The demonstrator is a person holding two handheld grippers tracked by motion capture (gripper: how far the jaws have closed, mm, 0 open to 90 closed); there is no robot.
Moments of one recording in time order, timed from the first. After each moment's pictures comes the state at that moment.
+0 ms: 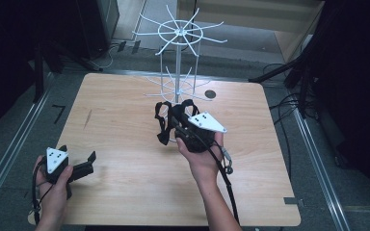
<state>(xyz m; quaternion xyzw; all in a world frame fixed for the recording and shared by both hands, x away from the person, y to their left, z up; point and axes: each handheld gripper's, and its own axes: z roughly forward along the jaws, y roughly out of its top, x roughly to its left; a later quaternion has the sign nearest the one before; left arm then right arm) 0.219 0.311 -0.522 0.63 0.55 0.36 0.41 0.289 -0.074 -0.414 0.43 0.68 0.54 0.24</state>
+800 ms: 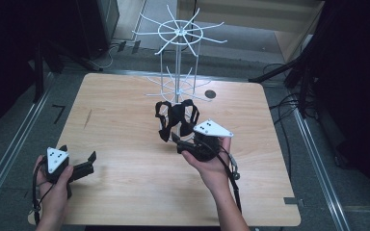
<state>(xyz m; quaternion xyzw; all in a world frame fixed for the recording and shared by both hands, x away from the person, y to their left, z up) 0.220 0.310 -0.522 0.64 0.55 0.36 0.40 0.278 -0.095 -0.428 0.40 0.73 0.53 0.19</state>
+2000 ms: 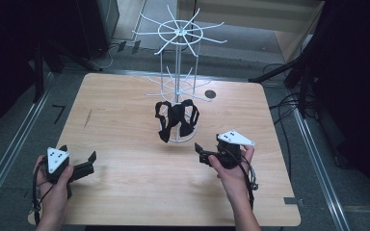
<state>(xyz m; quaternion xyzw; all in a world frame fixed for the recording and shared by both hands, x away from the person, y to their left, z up) 0.220 0.310 -0.522 0.64 0.55 0.36 0.40 0.276 -0.158 -0.466 0.47 0.72 0.47 0.19</state>
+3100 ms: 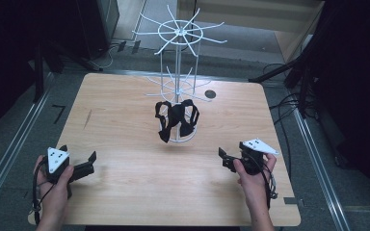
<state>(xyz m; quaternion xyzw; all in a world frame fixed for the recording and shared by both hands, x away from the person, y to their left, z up) 0.220 0.310 -0.522 0.64 0.55 0.37 0.40 0.270 -0.225 -0.495 0.52 0.70 0.45 0.21</state>
